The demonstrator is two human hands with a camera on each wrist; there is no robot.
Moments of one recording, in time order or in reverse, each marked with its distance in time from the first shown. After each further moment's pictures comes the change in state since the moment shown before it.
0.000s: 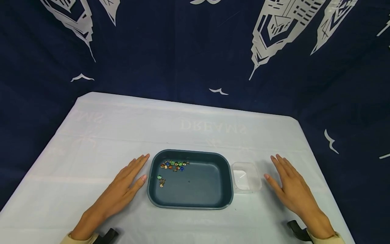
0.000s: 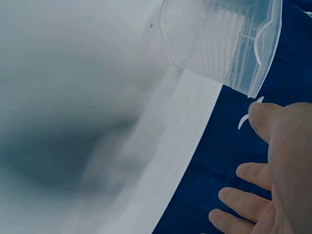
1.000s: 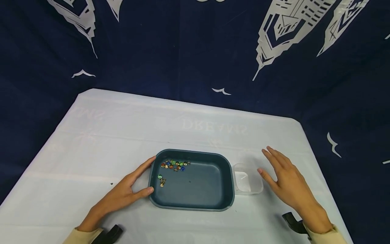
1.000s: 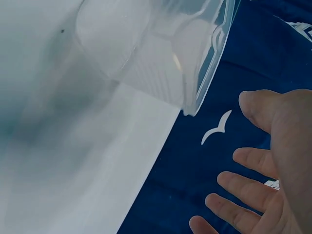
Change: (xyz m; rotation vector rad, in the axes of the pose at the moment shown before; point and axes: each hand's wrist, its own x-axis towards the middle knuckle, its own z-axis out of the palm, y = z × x) left_hand 0.008 -0.014 0.013 -0.378 -0.120 0.154; right_hand 0.030 -0.029 -0.019 -0.022 0.073 -0.151
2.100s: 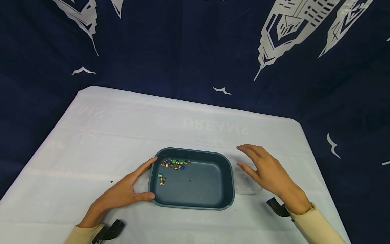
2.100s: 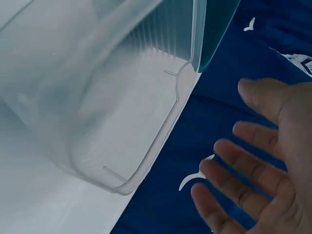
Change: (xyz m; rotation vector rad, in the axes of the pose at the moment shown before) left_hand 0.001 -0.005 0.000 -0.012 -0.060 -0.095; right_hand 0.043 -0.035 0.006 0.022 -0.045 -0.211
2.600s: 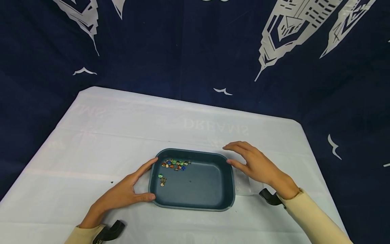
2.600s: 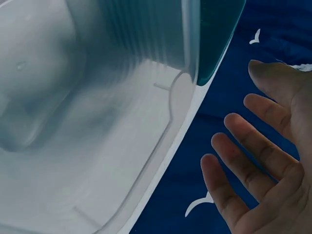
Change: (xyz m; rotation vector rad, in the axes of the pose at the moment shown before) left_hand 0.001 -0.002 0.000 -0.009 -0.004 0.003; right_hand 0.034 -0.001 0.007 0.181 -0.136 -0.125
